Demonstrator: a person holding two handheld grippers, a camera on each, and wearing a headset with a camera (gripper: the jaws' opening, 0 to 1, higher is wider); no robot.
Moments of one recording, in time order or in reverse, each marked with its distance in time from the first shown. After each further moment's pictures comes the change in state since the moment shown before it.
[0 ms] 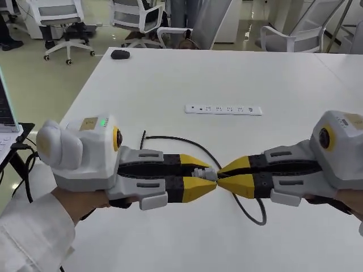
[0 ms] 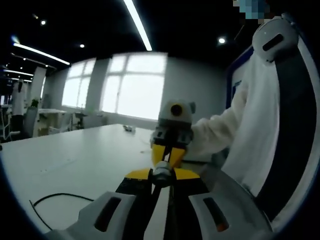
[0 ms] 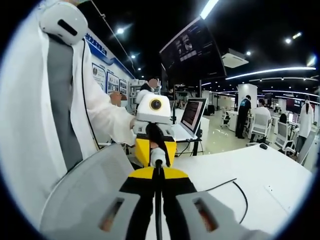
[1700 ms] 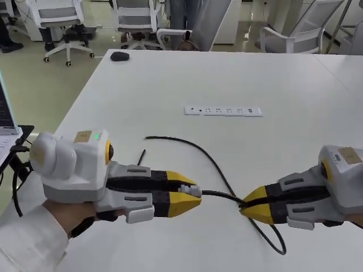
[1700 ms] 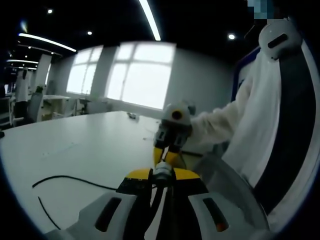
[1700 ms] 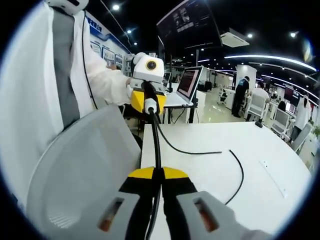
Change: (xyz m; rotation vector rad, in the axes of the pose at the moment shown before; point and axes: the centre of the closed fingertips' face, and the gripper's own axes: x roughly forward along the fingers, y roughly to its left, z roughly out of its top) left arm -0.016 0.003 -0.029 -0.058 0.088 0.038; right arm -0.033 -0.007 -0.085 0.006 0.236 -0.035
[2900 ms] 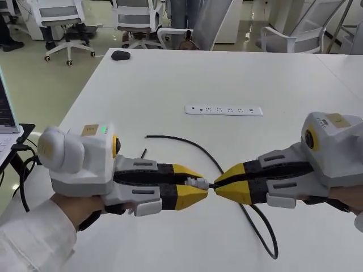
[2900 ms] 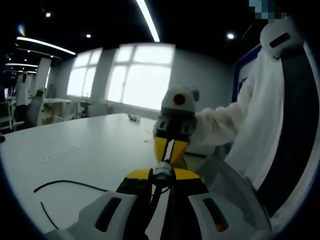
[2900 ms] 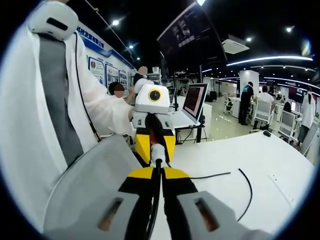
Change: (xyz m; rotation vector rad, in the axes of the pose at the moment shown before) left arm 0.007 0.003 0.007 0.022 -0.007 0.008; right arm 0.022 0.008 0.071 0.042 -0.124 0.068
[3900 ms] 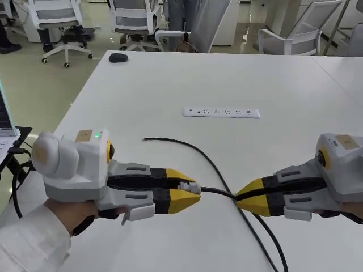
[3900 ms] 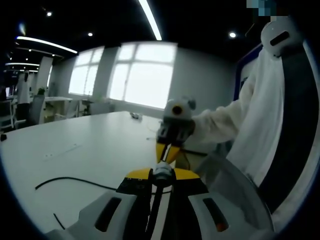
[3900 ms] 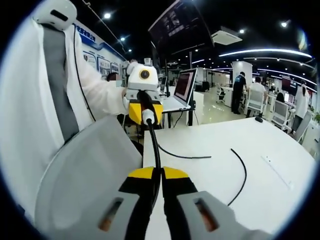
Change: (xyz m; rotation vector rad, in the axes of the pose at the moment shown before) left arm -0.005 0.004 -0.007 -0.006 0.014 0.018; right arm -0.033 -0.015 -0.058 0.050 0.085 -0.069
